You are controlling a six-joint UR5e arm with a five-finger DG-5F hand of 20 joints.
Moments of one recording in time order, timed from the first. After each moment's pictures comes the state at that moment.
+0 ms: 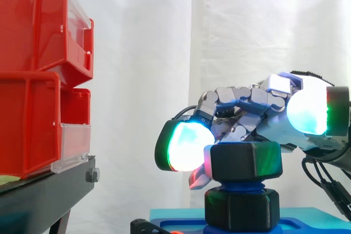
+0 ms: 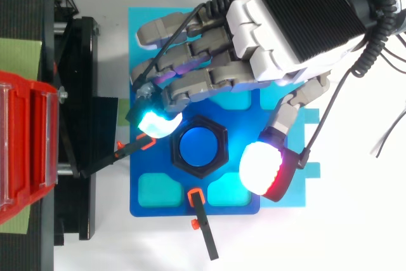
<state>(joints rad) -0.08 -2.37 -1.26 -2.28 -2.12 -1.06</state>
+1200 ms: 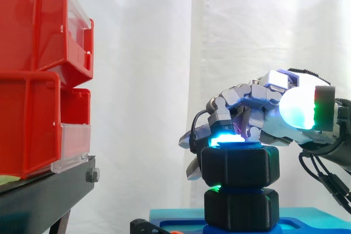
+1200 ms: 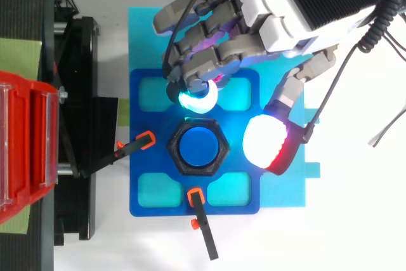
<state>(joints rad) -0.11 -2.37 -1.26 -2.23 -2.13 -1.06</state>
